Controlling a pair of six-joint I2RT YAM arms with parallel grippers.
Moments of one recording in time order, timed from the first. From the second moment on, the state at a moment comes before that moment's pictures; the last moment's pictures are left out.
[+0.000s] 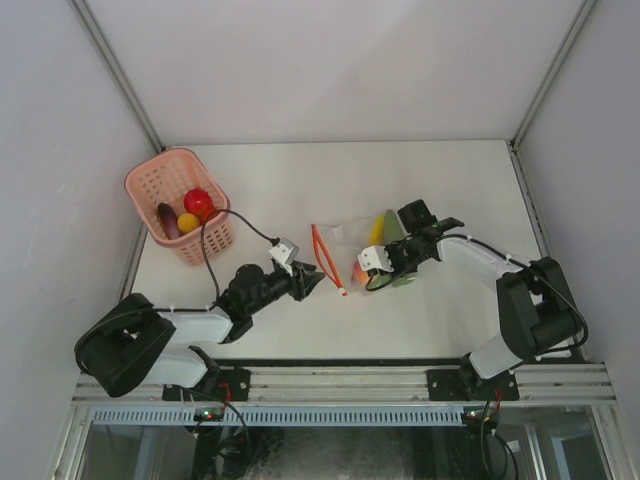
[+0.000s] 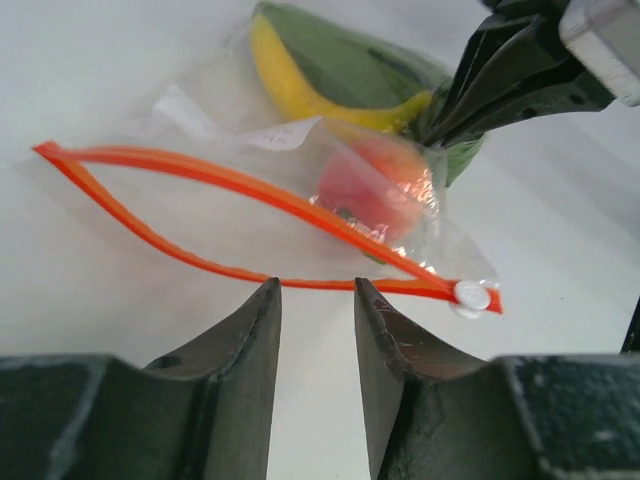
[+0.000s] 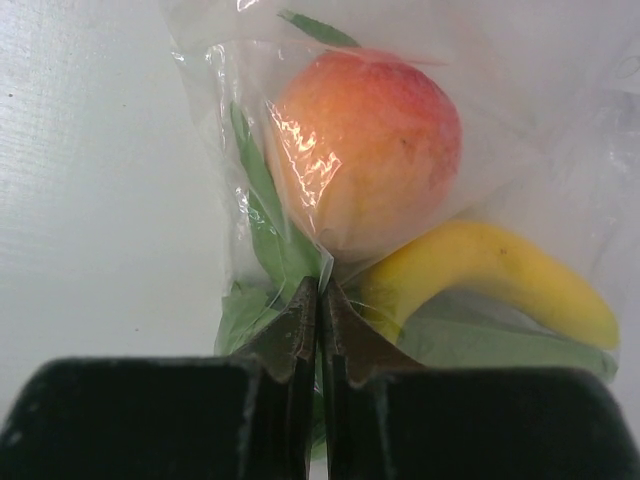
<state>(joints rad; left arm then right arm) -0.71 1.34 0.25 0.92 0.17 -0.24 0.42 1.54 0.94 -0.66 -0.53 -1.44</state>
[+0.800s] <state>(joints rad) -0.78 1.68 0.41 1.09 0.26 -0.04 0.44 1.51 0.93 -0.70 -0.62 -1.48</state>
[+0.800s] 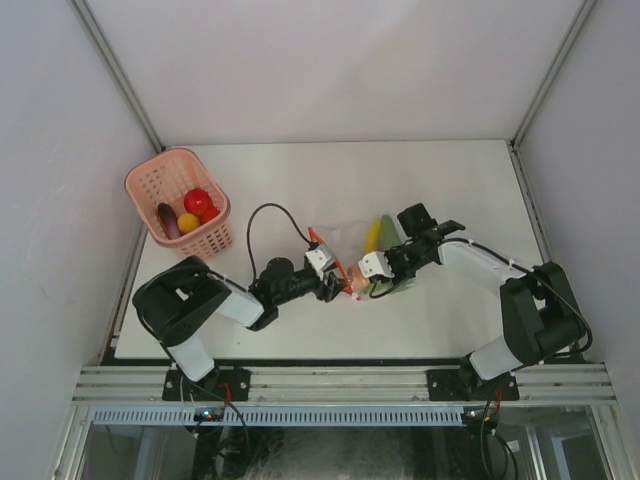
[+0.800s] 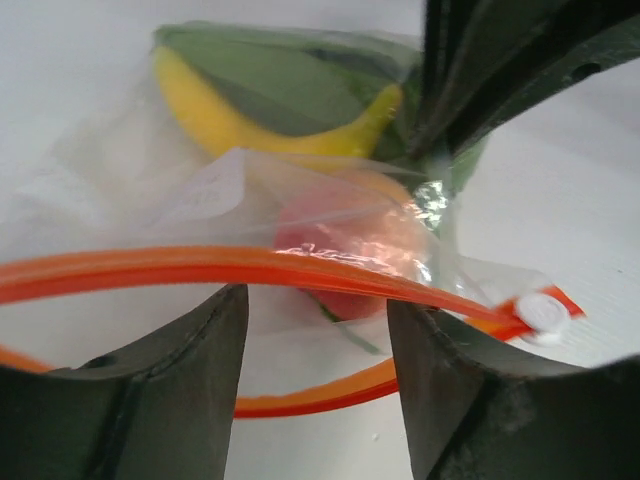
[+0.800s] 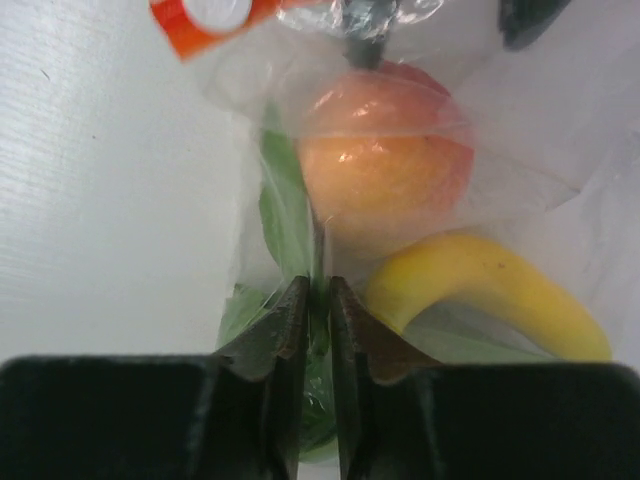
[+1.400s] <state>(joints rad) -0.85 1.83 0.40 1.28 0.24 0.07 0.50 1.50 0.90 -0.63 -0.65 -1.41</state>
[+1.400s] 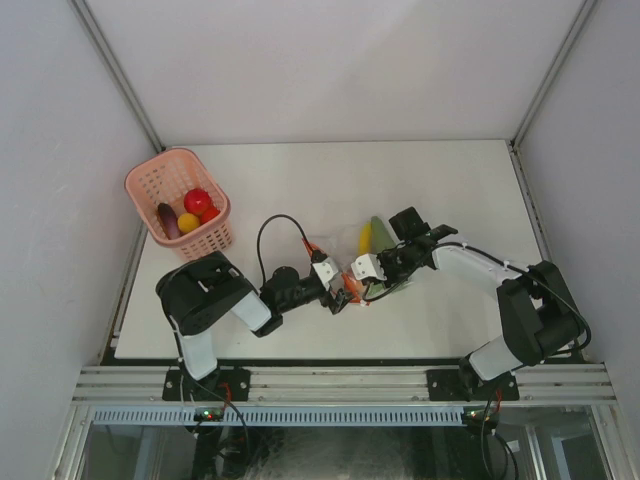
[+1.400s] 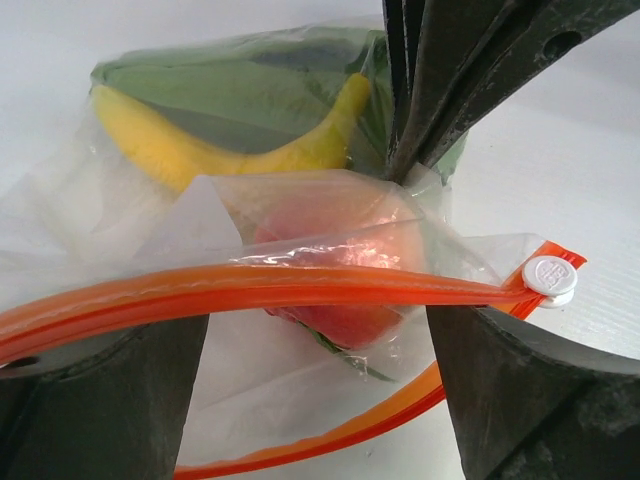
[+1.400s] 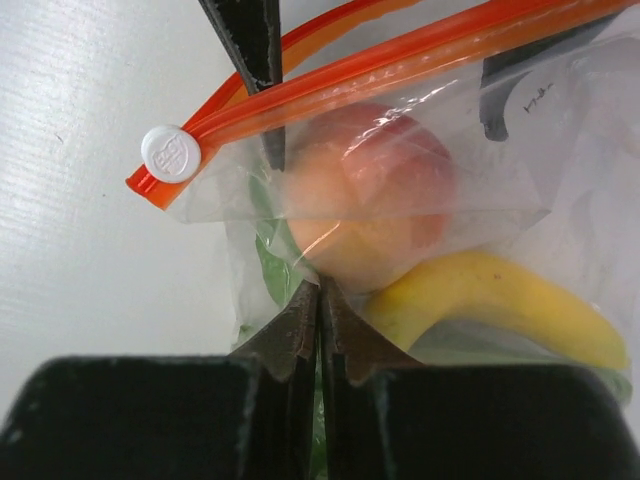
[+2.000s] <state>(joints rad) -0.78 1.84 0.40 1.32 0.34 -0.05 0.45 1.46 0.90 -0.58 -0.75 -1.32</state>
